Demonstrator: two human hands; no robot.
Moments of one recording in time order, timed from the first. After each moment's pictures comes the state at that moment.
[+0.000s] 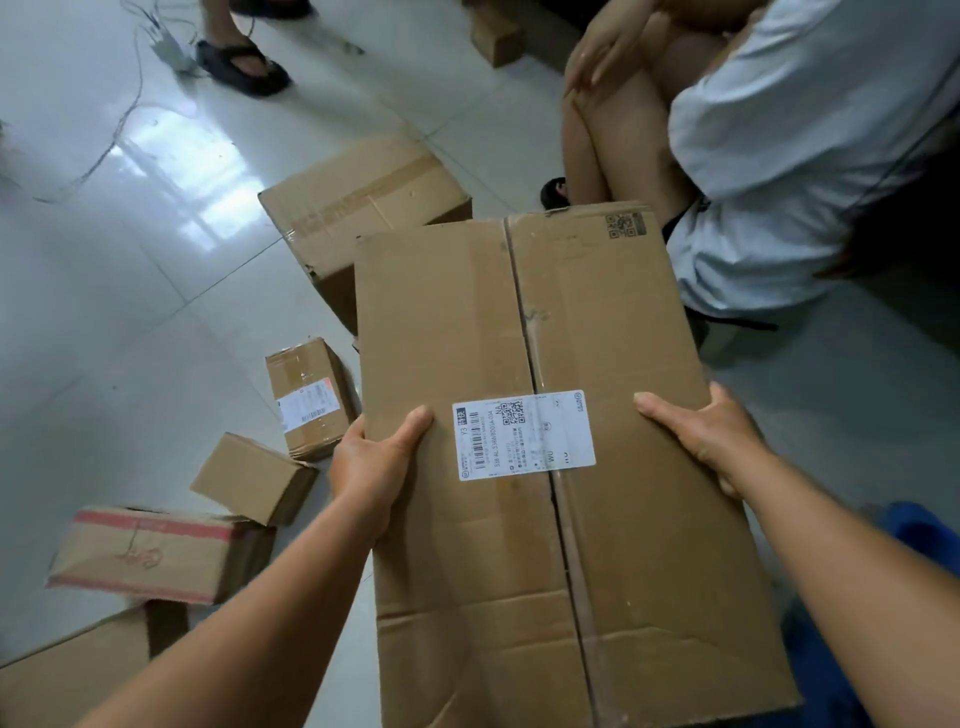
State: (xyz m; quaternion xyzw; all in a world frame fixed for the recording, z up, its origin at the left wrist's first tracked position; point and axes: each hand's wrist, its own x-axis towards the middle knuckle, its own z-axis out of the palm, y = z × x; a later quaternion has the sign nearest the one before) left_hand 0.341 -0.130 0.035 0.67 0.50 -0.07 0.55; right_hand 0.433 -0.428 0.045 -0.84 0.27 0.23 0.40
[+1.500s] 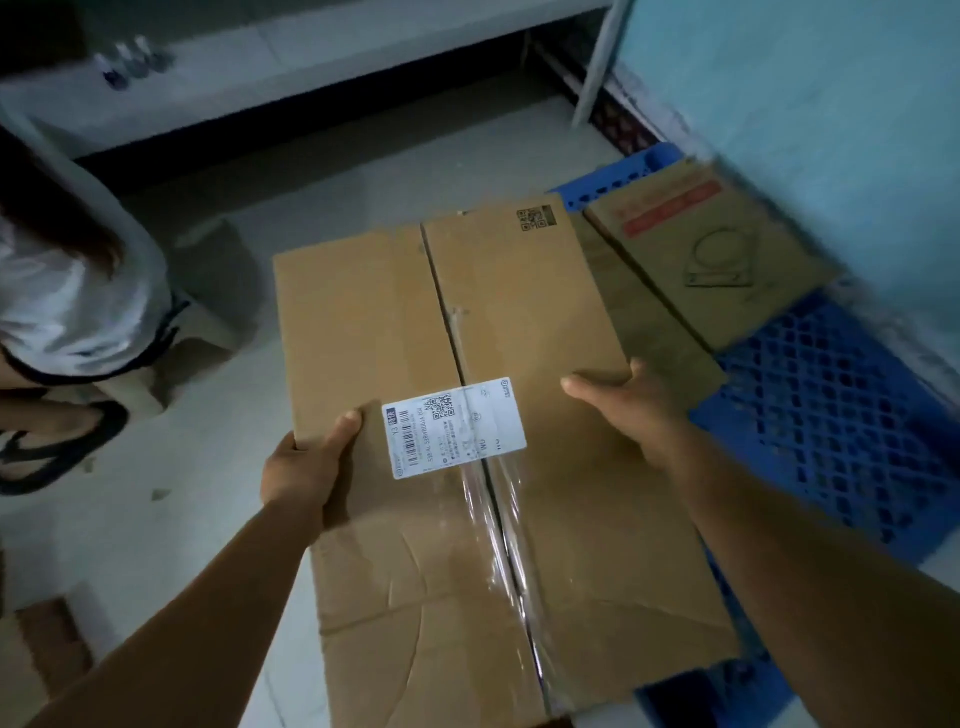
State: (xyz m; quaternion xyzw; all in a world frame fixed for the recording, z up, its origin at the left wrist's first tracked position) left_hand 0.203 -0.454 0.109 0.82 0.03 -0.38 0.42; right_hand -0.053 -0.630 0.153 -0.54 0.69 -0.09 0.47
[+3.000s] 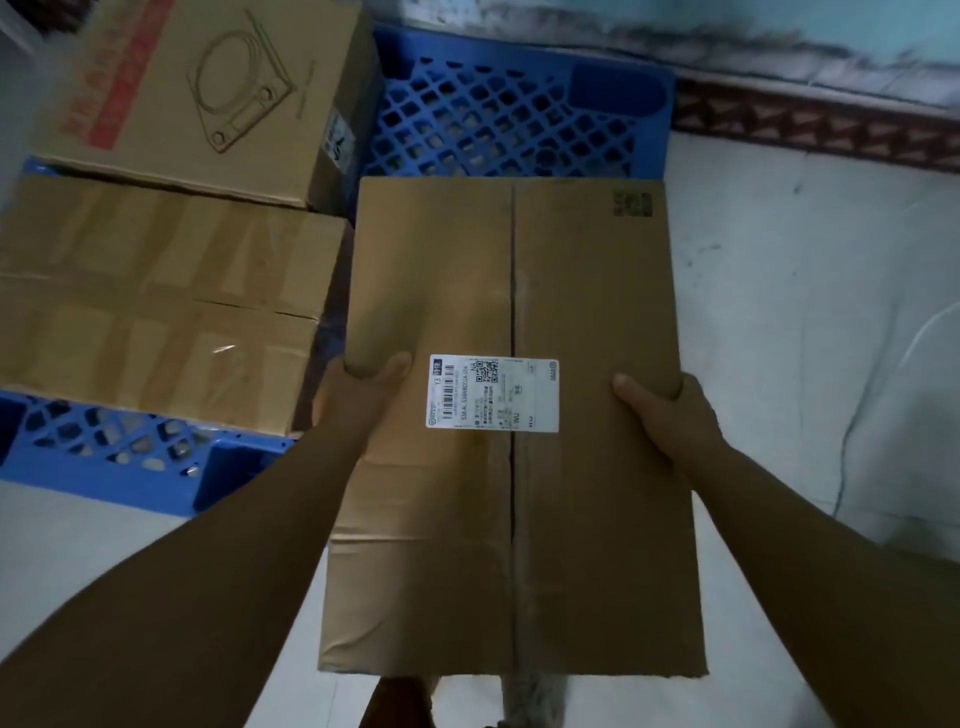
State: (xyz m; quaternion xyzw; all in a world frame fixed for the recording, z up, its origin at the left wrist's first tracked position) left_hand -0.263 -0.645 -0.054 0.76 -0.45 -0.46 0.13; right_hand -0.521 -0.506 -0.038 -0.11 0.86 -0.27 0.42
